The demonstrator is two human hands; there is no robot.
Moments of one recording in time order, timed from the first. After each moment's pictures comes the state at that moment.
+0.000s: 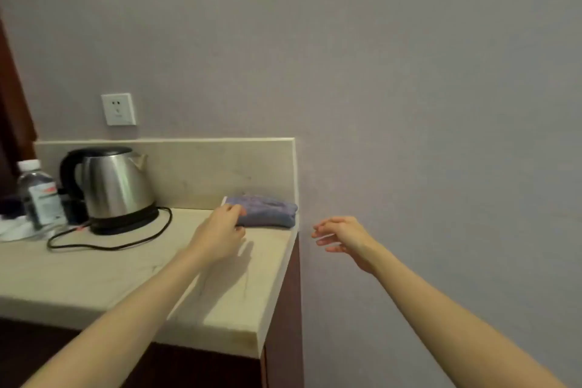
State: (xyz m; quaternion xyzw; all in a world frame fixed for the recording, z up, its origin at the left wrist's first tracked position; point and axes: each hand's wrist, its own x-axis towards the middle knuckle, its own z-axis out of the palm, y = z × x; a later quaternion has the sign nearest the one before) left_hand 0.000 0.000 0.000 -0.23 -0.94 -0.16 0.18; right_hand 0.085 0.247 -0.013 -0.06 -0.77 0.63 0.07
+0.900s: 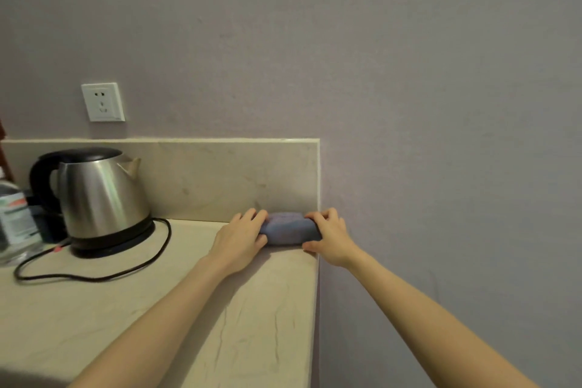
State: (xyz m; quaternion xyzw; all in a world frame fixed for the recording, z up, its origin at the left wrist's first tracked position) left_hand -0.096 0.005 -0.022 -0.30 -0.93 -0.08 0.20; right_hand -0.042 0.212 -0.032 0.00 -0.95 0.26 0.15
